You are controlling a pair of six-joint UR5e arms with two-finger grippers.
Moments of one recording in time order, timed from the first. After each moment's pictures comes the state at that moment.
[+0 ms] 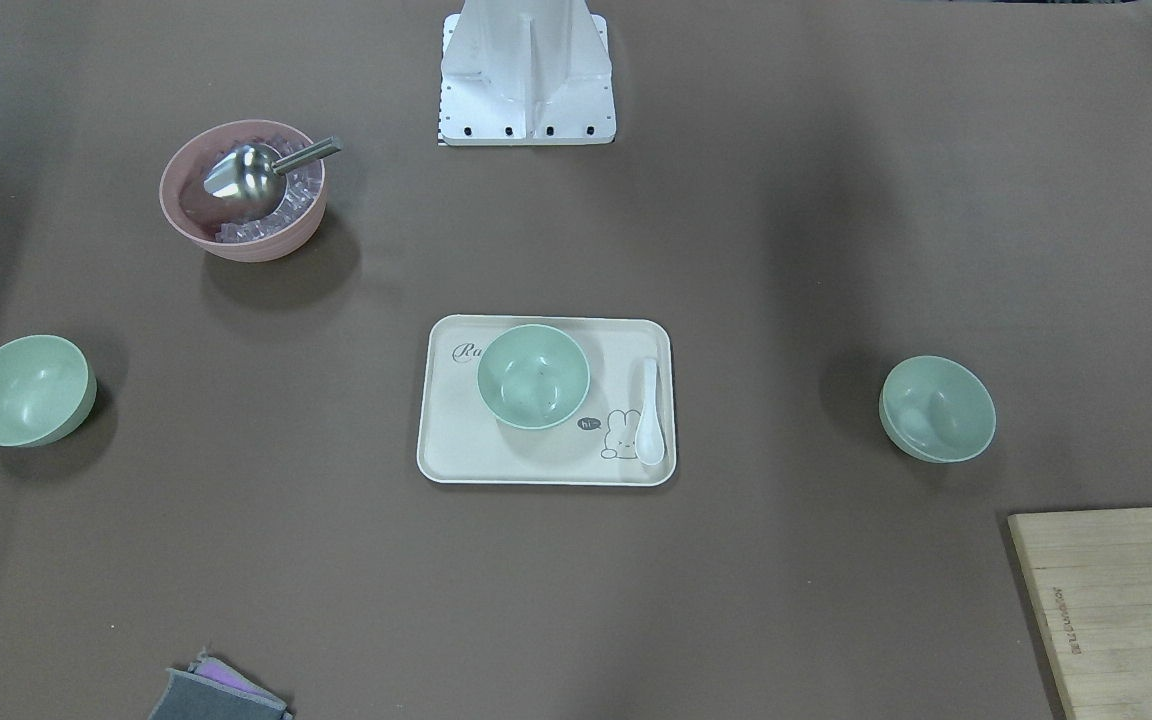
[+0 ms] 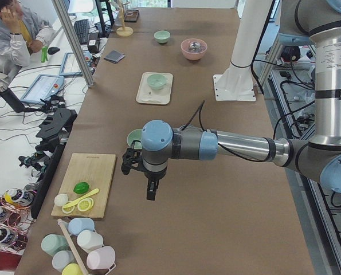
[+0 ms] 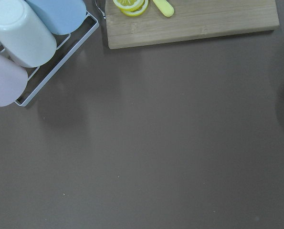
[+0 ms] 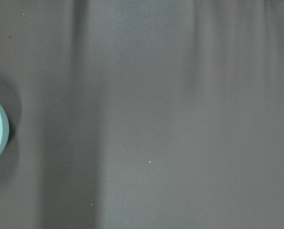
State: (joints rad) left arm -1.66 -1.46 -1.83 -1.49 -2.35 0.11; right arm 1.61 -1.64 1.70 -1.60 2.32 -0.08
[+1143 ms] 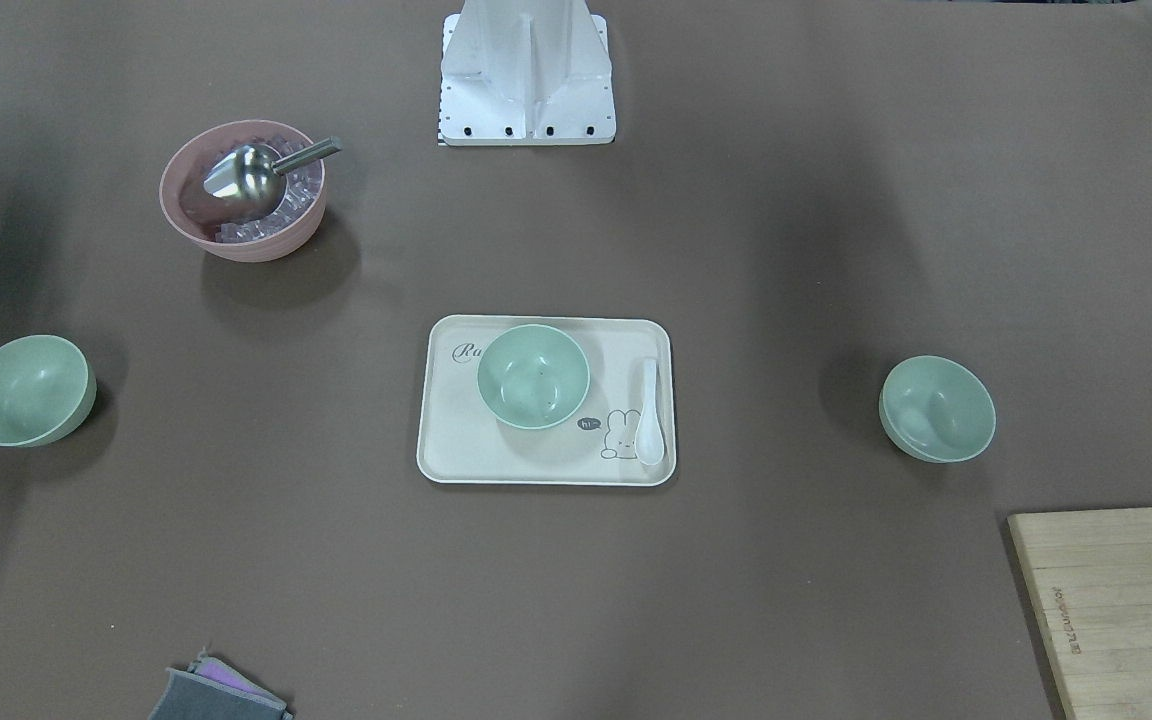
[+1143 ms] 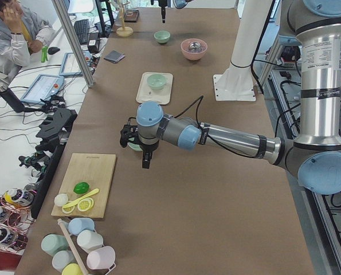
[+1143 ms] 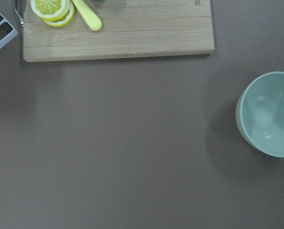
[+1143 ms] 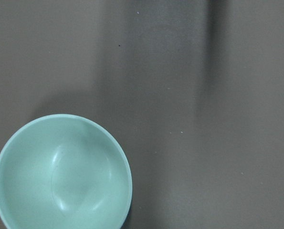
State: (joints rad) left arm -1.42 -1.50 -1.85 -1.76 -2.42 -0.33; right arm 1.25 -1.53 1.58 -1.28 2.34 0.37
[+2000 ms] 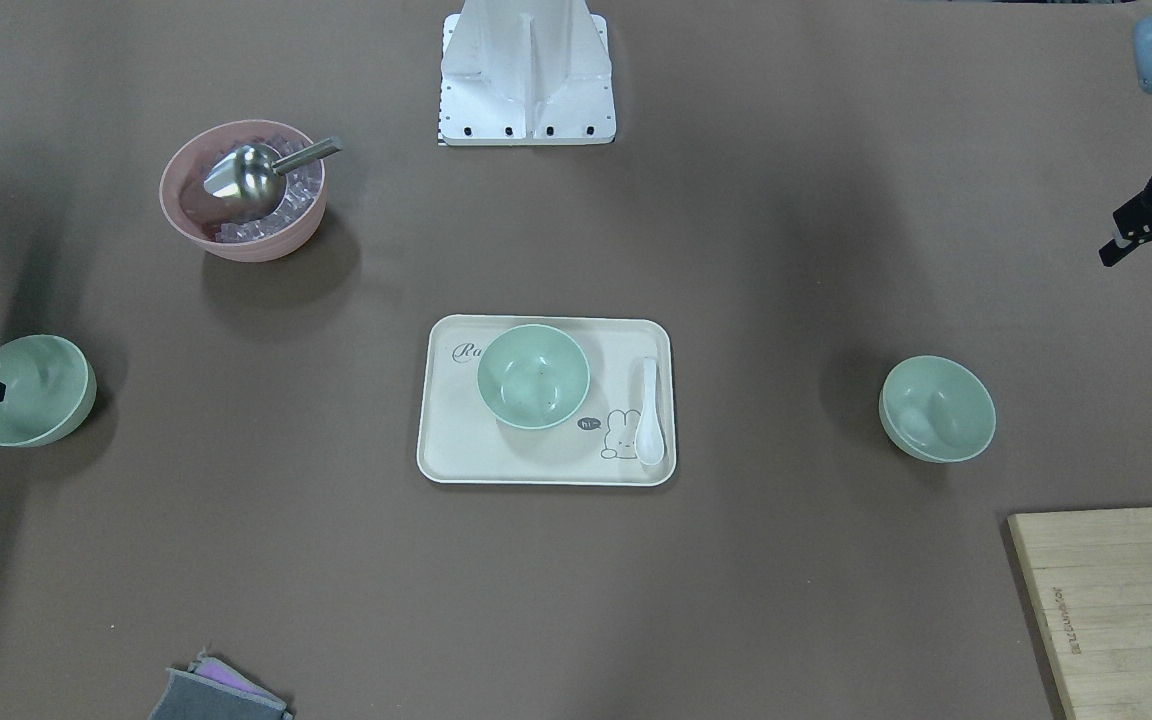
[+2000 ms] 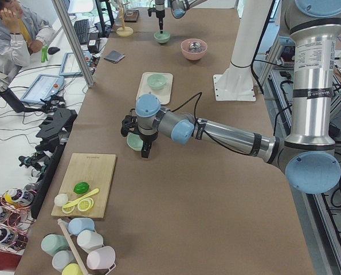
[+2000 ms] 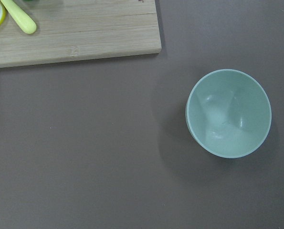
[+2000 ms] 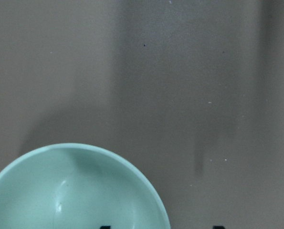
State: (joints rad) left arm -1.34 -1.53 -1.85 -1.79 -2.42 -0.35; right arm 1.15 -1.48 1.48 -1.18 2.29 0.48
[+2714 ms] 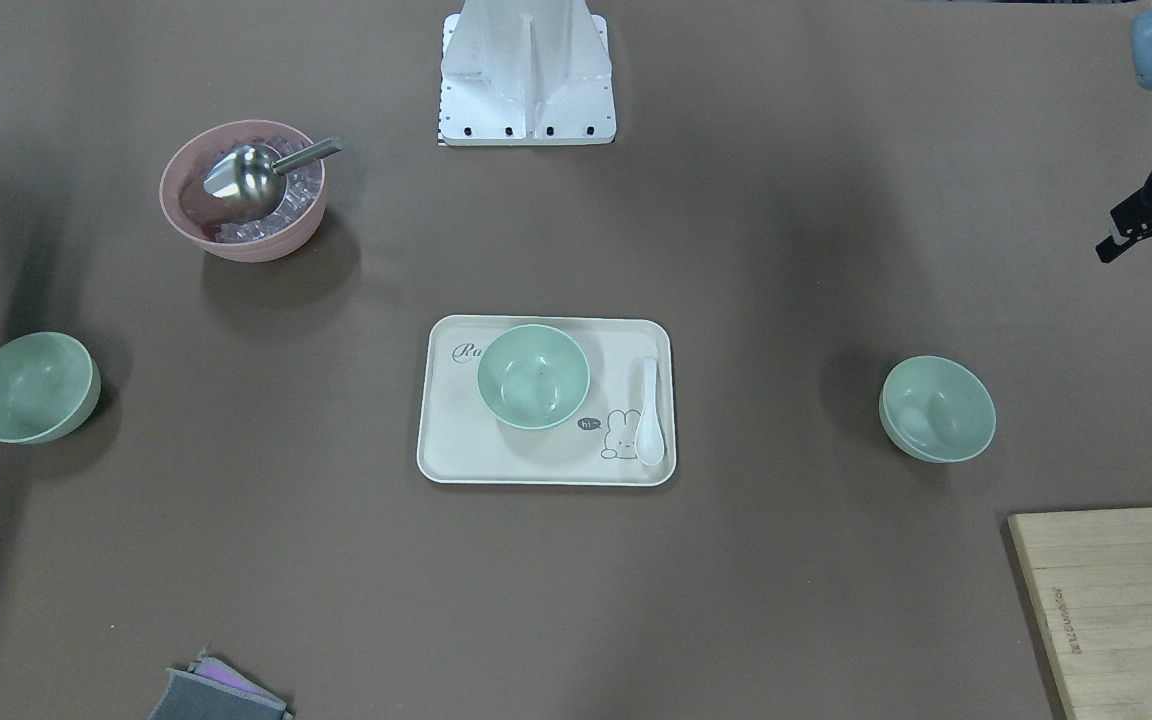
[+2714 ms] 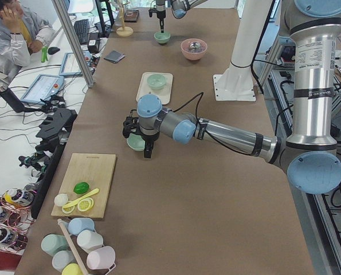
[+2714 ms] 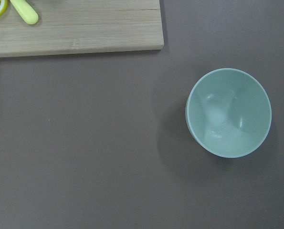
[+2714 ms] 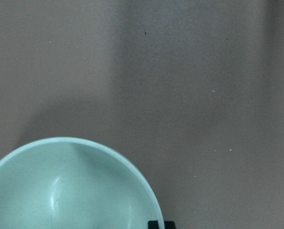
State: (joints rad) left arm -1.33 -1.51 -1.87 -1.79 -2.42 -0.44; right arm 1.15 -1.49 1.49 -1.18 2.31 0.50
